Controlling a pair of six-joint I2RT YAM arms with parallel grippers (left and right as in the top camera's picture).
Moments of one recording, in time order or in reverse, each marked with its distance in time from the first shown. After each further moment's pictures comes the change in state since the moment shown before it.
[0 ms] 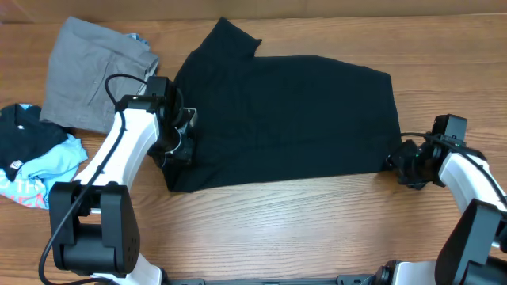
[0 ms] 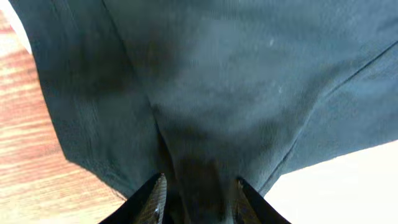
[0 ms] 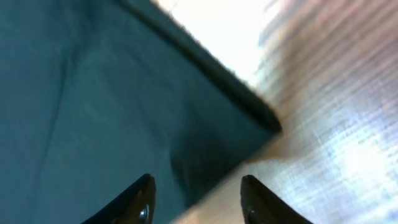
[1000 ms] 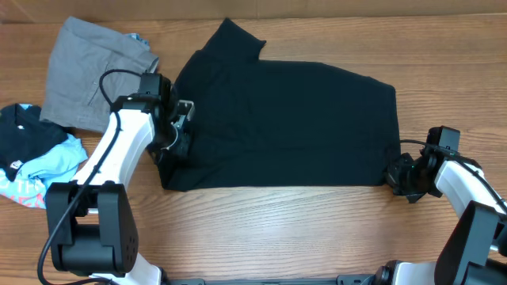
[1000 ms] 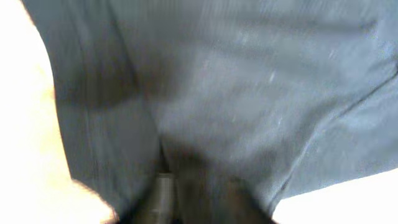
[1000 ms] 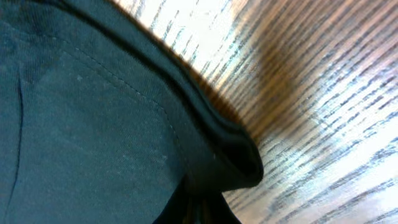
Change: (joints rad) left arm 0.034 0.000 -0.008 0.056 0.003 0.058; right arm -0.003 -0.012 -0.077 -0.059 0.020 0.082
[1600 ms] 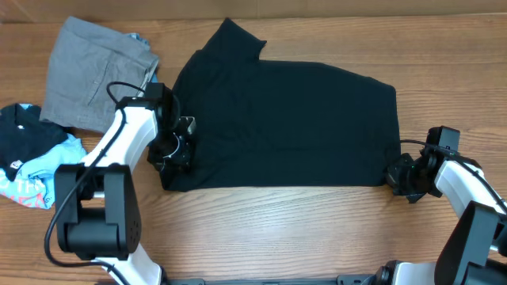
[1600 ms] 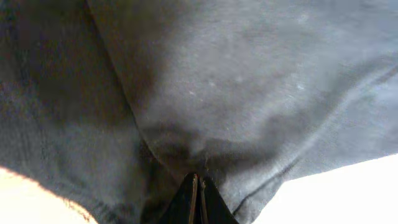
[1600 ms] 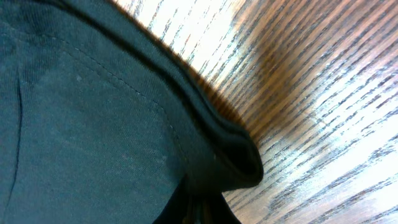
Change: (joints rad) left arm 0.008 0.099 -0.010 -0.063 0.041 -0.040; right arm 0.001 0.000 0.000 -0.003 0.005 0.001
